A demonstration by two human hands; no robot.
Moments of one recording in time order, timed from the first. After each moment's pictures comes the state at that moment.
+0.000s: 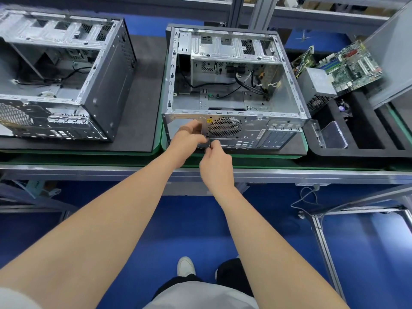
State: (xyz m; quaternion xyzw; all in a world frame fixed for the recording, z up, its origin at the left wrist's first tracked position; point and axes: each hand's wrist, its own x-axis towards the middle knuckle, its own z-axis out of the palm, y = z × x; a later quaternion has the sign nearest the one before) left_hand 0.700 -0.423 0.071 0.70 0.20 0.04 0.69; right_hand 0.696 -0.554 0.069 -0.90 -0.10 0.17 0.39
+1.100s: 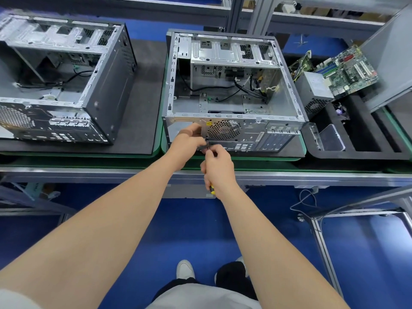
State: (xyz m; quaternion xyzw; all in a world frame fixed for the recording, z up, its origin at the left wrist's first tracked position) left_hand 0.697 -0.425 0.073 0.70 0.20 0.04 0.69; right_hand 0.700 -0.558 0.071 -0.78 0.00 0.26 0.57
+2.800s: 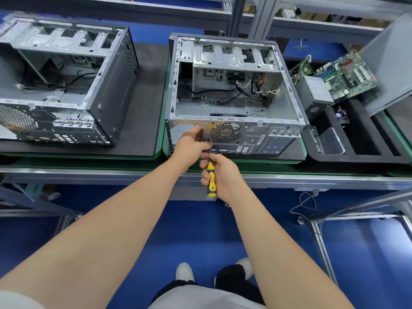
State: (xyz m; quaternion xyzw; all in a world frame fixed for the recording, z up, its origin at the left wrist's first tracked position) left_hand 0.698 -0.431 0.072 0.72 0.23 0.06 0.65; right_hand 0.711 -0.565 0.063 -0.47 0.11 0.46 0.75
